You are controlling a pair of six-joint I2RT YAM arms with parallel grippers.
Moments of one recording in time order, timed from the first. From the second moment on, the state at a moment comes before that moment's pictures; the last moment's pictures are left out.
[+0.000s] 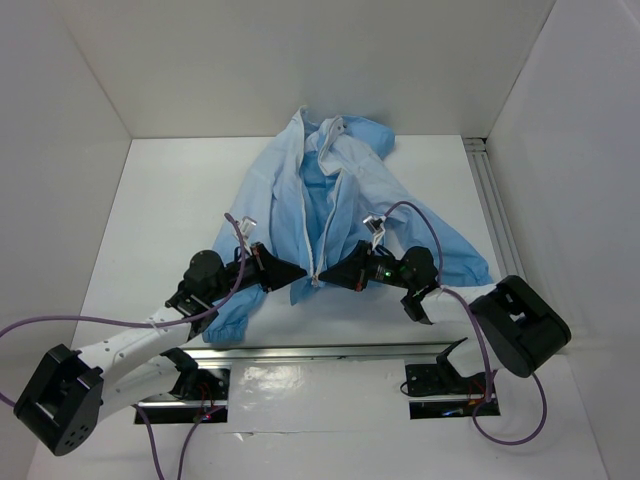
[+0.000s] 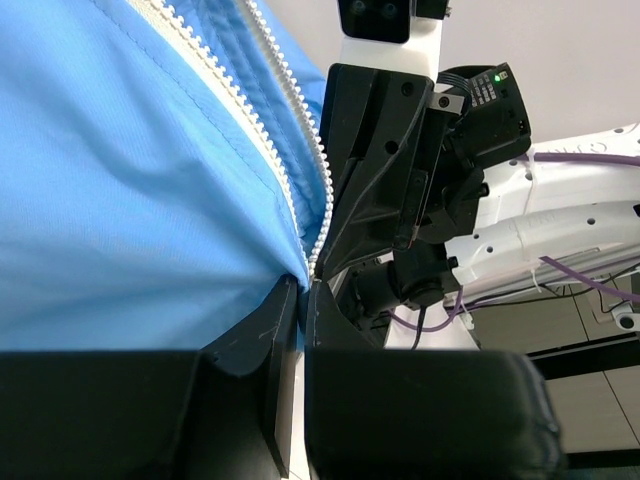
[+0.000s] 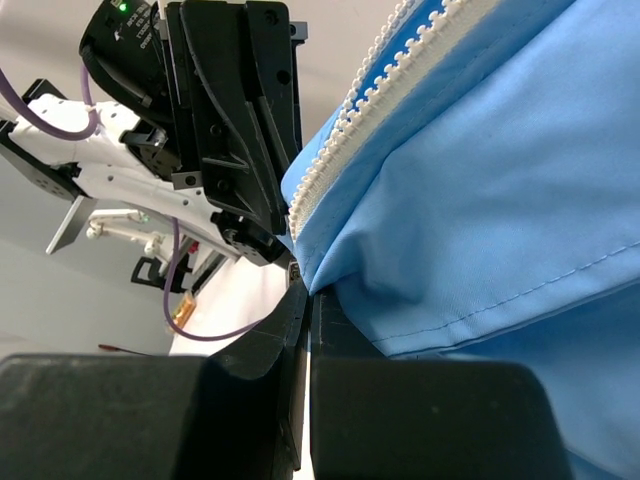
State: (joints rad) left arm -0.57 0.97 0.35 0.61 0.51 -0.87; right arm 0.56 1.39 0.30 1.26 -0.77 0.97
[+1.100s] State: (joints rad) left arm -0.56 0.98 0.34 0.64 0.50 -0.87; right arm 0.59 1.36 0.39 1.23 -0.76 0.83
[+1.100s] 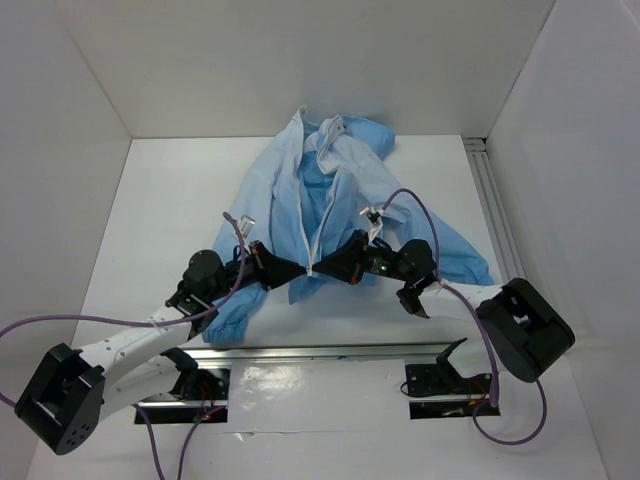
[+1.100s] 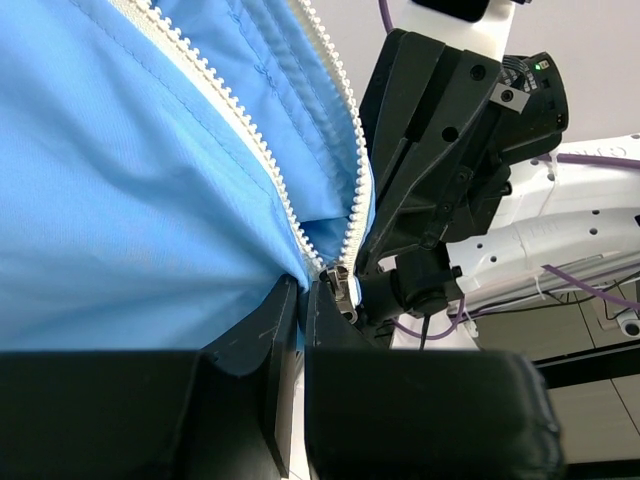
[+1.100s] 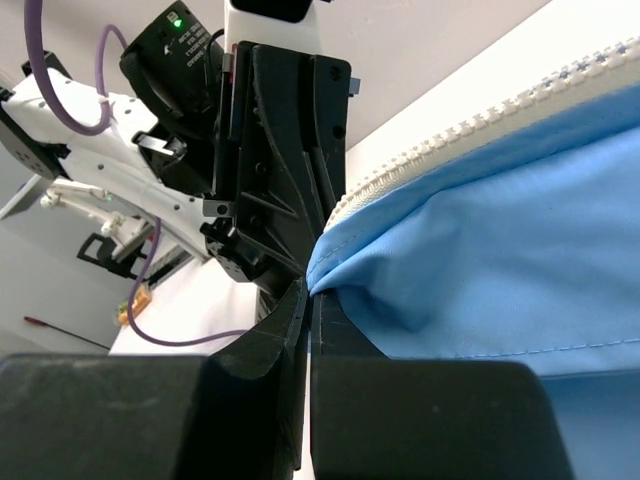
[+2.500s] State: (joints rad) left arm -0.56 0.97 0.34 0.63 0.50 -0.87; right arm 0.56 1.35 0.40 1.11 -0.78 0.69
